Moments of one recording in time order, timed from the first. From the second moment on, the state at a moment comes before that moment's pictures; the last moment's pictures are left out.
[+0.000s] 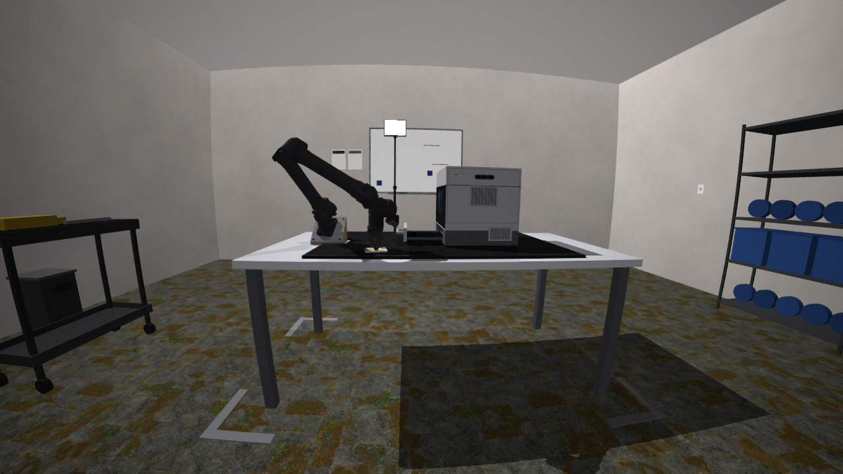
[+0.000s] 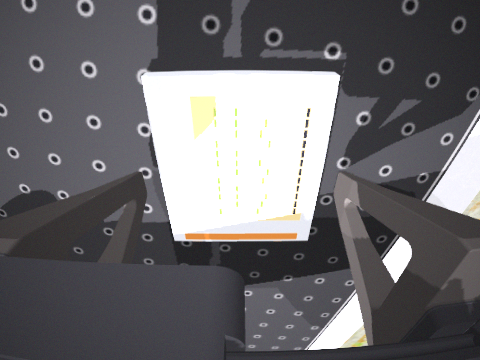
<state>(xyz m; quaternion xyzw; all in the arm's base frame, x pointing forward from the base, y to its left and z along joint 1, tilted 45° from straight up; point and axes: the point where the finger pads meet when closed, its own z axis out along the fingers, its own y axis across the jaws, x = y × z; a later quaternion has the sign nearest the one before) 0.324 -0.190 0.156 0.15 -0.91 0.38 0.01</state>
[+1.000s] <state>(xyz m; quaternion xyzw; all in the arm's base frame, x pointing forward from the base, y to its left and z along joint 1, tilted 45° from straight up) 0.325 -0.196 0.151 0.15 -0.91 0.38 0.01</state>
